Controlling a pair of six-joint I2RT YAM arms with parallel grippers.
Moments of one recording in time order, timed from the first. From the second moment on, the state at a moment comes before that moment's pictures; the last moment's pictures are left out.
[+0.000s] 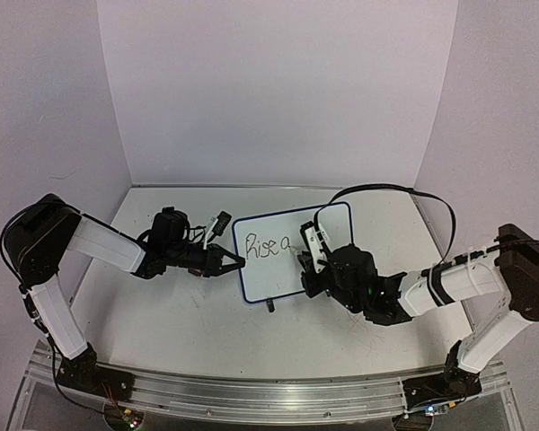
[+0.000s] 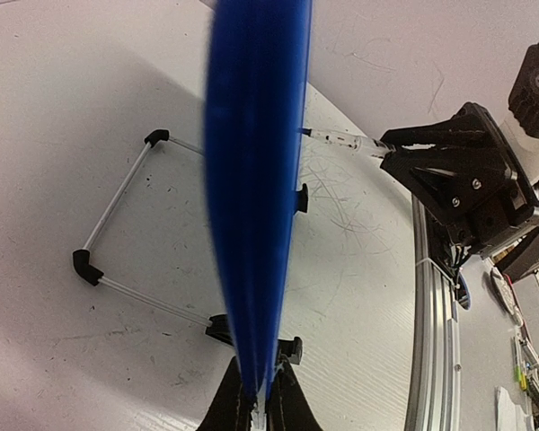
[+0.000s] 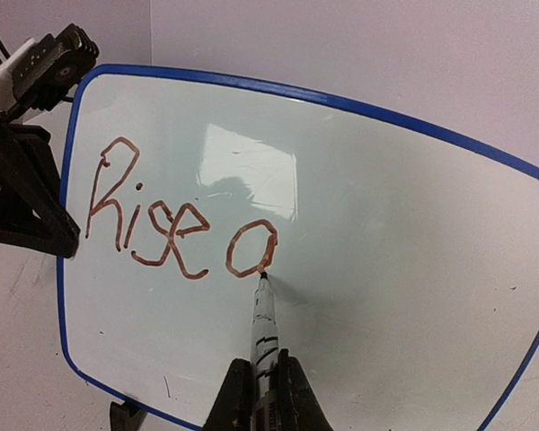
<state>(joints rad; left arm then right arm) -0.60 1.75 0.77 0.53 0.75 -0.27 1.03 1.58 0.68 0.55 0.50 0.06</state>
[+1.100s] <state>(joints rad) -0.60 1.75 0.77 0.52 0.75 -0.26 1.05 1.43 0.64 0.58 0.41 -0.13</state>
